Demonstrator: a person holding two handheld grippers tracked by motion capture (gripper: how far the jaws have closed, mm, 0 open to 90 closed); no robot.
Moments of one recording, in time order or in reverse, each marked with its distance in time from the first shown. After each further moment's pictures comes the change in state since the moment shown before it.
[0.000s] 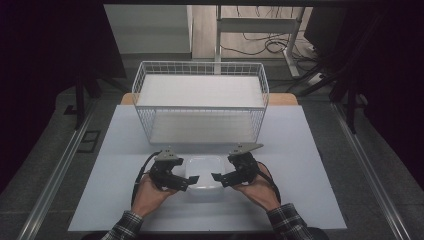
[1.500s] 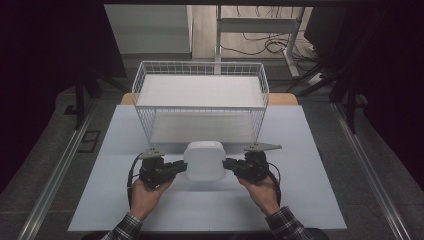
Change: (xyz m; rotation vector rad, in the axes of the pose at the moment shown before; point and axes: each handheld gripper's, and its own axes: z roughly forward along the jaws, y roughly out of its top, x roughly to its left) left arm 0.000 0.000 -0.033 -0.127 0.052 -0.163; right arm -0.002 -0.003 -0.034 -0.156 -0.008 0.202
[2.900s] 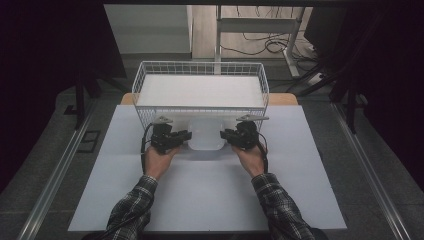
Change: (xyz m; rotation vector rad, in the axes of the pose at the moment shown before) left arm 0.065 0.060 0.062 -0.028 0.069 -0.044; right arm -0.058 0.055 0.064 -0.036 -0.141 -0.019
